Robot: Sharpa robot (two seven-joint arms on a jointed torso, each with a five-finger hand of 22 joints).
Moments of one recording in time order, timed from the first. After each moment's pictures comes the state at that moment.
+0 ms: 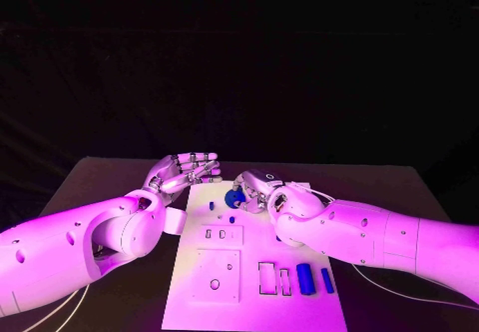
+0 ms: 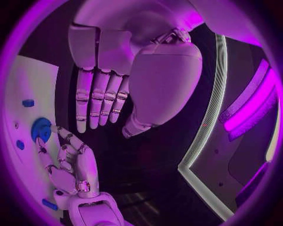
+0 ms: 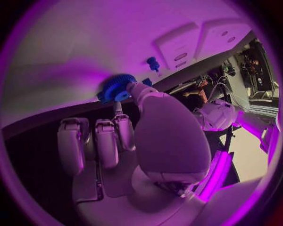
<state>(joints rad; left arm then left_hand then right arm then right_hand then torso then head) 1.20 -0.88 0.00 1.63 -0.06 -0.37 0.44 1.48 -0.14 0.37 0.21 0.14 0.80 0.21 0.20 0.13 0.92 0.21 0.12 0.07 0.87 0.17 0.26 0.22 0.17 0.87 0.27 0.27 0.12 1.24 -0.44 -0.15 1.25 -1.50 -0.49 -0.25 1.41 -0.24 0.43 0.24 0.26 0.86 0.17 0.19 0.46 1.40 0.08 1.40 1.31 1.47 0.01 1.56 1.31 0.03 1.47 0.11 1.50 1.31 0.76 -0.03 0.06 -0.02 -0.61</state>
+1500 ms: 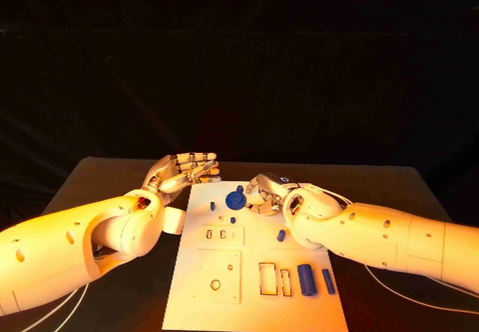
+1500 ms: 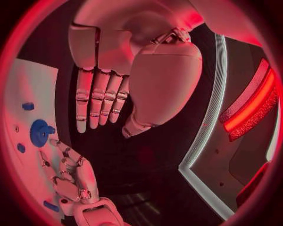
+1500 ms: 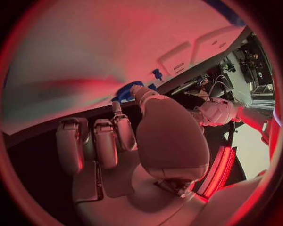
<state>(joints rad) 1.20 -0.89 0.00 1.62 -0.06 -0.36 0.43 1.48 -0.14 0.38 0.20 0.14 0.80 0.21 0.20 0.13 0.92 0.21 0.12 0.07 0.87 0.17 0.25 0.22 0.17 0.87 0.27 0.27 0.12 1.24 -0.56 -0.15 1.32 -1.44 -0.47 -0.23 1.32 -0.22 0.36 0.27 0.30 0.87 0.17 0.15 0.41 1.41 0.09 1.42 1.31 1.47 0.02 1.56 1.31 0.03 1.47 0.13 1.50 1.31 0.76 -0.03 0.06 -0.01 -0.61</state>
